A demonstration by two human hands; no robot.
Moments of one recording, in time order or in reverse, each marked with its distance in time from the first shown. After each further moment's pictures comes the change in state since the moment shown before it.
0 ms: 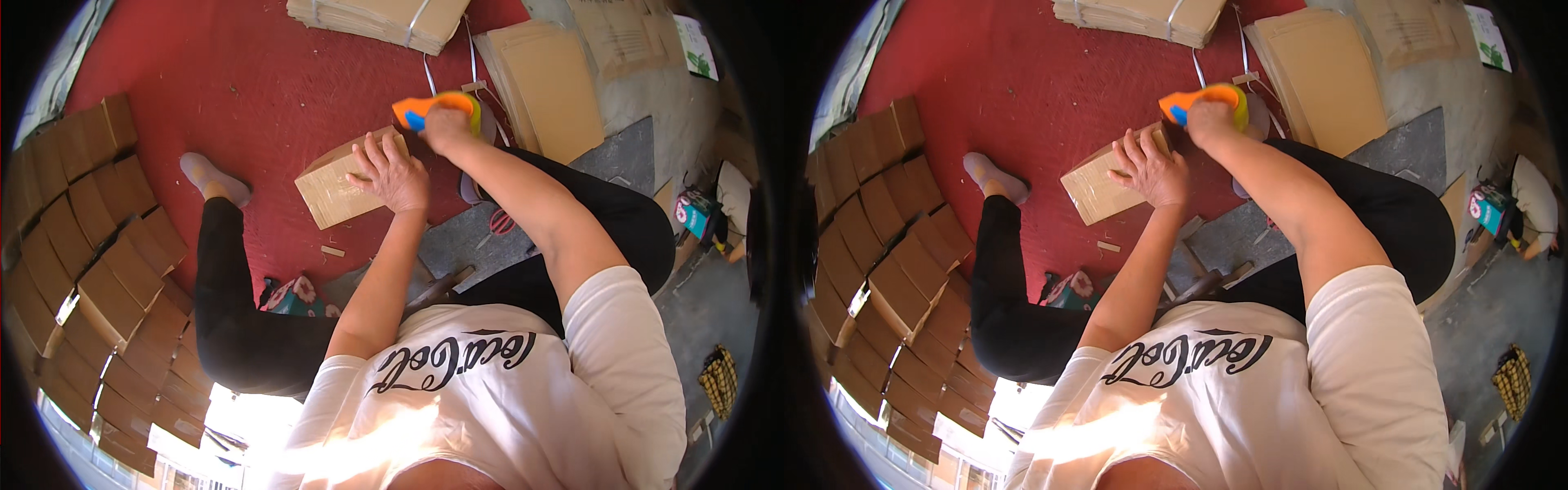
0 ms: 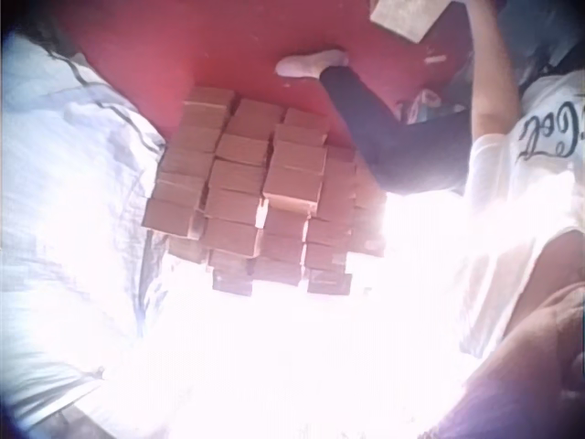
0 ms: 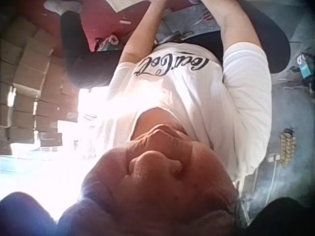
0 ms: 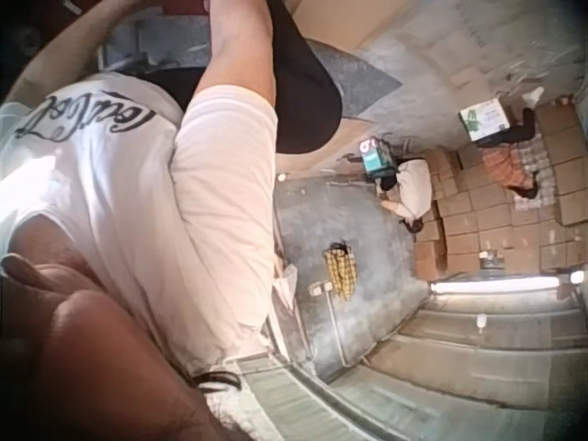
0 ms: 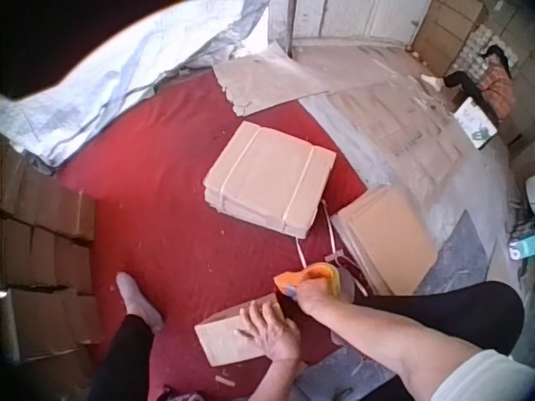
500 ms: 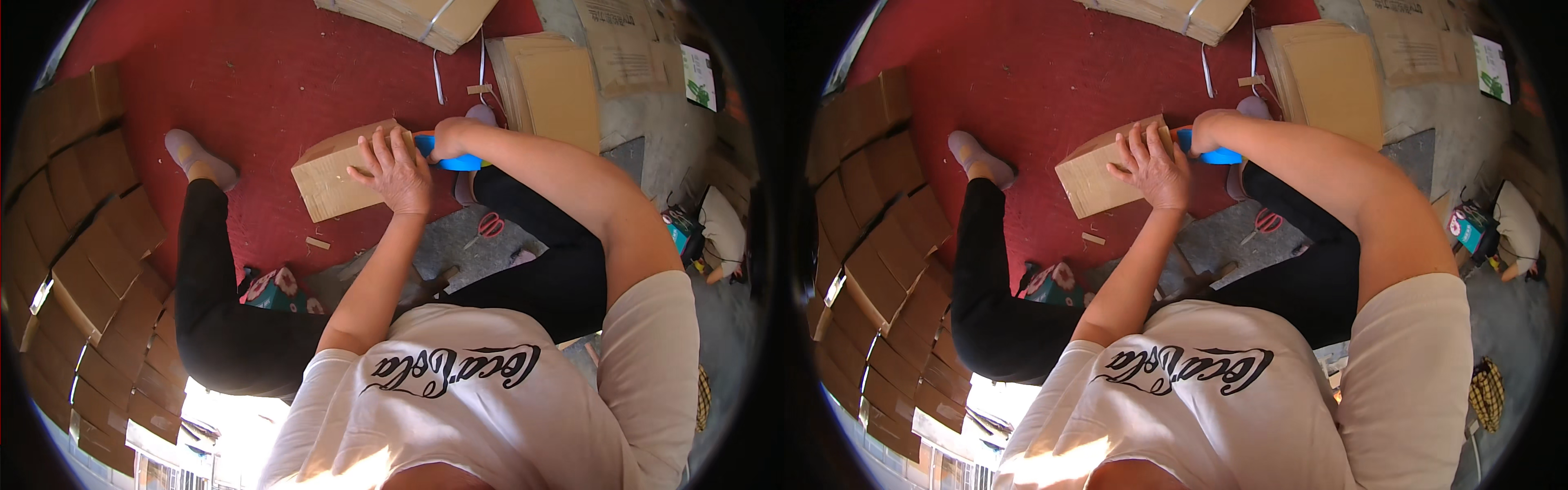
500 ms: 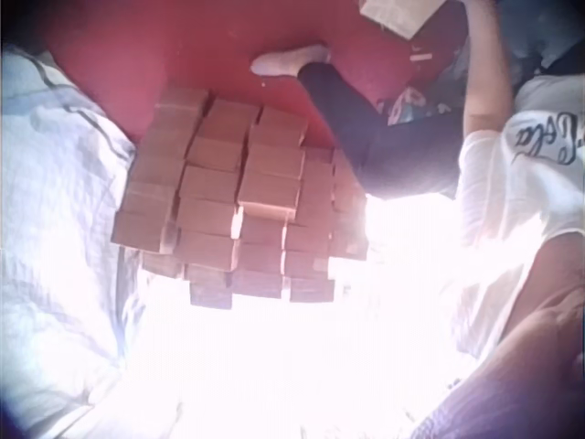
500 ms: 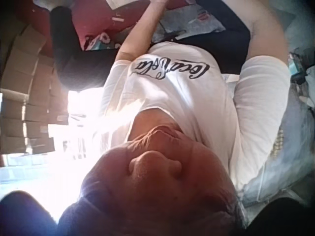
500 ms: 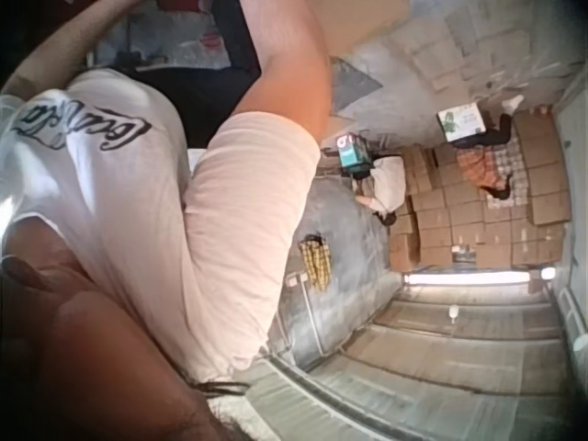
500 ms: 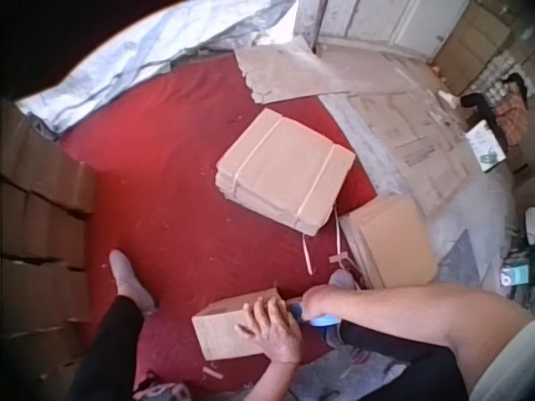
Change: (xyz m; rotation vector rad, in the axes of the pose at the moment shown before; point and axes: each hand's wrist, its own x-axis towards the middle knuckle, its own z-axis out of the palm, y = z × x) left_hand -0.003 -0.001 0.006 -0.102 0.070 0.063; right_hand -0.015 -0.007 -0.054 -0.184 -0.565 -0.111
